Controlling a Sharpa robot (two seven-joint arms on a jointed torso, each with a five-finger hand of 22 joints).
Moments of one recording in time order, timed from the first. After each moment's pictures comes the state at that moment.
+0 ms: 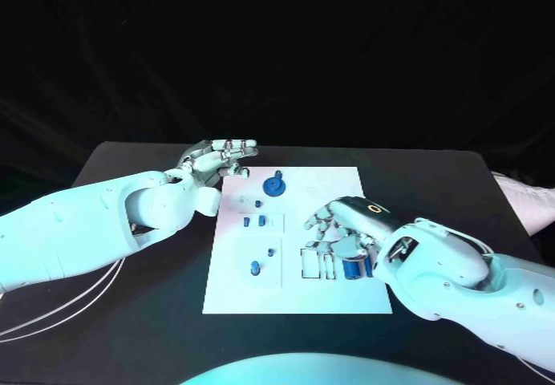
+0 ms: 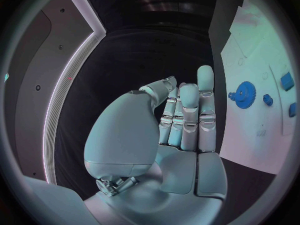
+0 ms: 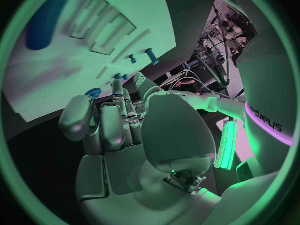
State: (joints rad) left arm 1.16 -0.87 -0.02 1.49 0.10 -0.25 0.32; left_hand 1.38 -0.16 0.52 -0.03 0.11 1.06 0.18 0.09 0.07 1.13 0.10 0.19 0.08 1.25 0.01 1.07 0.58 0.17 1.26 0.10 0.50 0.92; right arm 0.90 -0.92 0.14 1.91 -1.68 -0.31 -0.28; right_hand 1.28 -0.11 0.22 0.10 0.15 1.02 0.14 0.10 0.09 1.26 0.07 0.29 0.14 1.47 -0.02 1.31 1.16 0.11 1.40 0.09 1.27 1.03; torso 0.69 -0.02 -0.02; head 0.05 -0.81
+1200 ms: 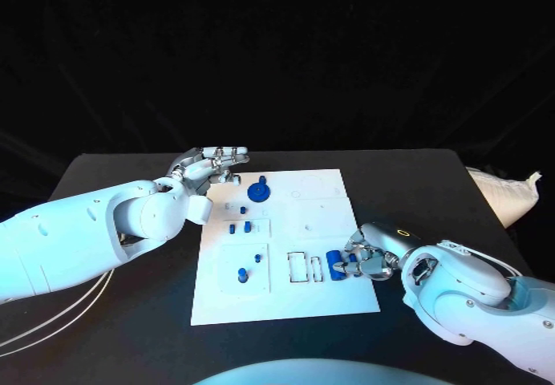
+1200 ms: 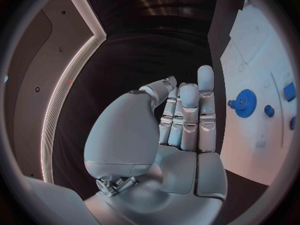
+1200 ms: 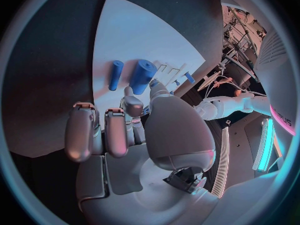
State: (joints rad) left arm 1.16 -0.88 -0.02 1.50 0.09 -0.25 0.32; left_hand 1.38 -0.16 0.52 -0.03 0.11 1.06 0.18 0.09 0.07 1.13 0.10 0.19 0.08 1.25 0.01 1.07 0.58 0.17 1.26 0.11 0.50 0.92; right arm 0.83 -1.03 0.14 1.95 -1.62 -0.25 -0.57; right_hand 1.23 -0.07 -0.06 0.29 0.29 1.05 0.10 0.17 0.15 1.31 0.02 1.07 1.03 1.47 -0.05 1.42 1.29 0.09 1.44 0.05 1.36 1.17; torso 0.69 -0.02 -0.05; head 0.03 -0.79
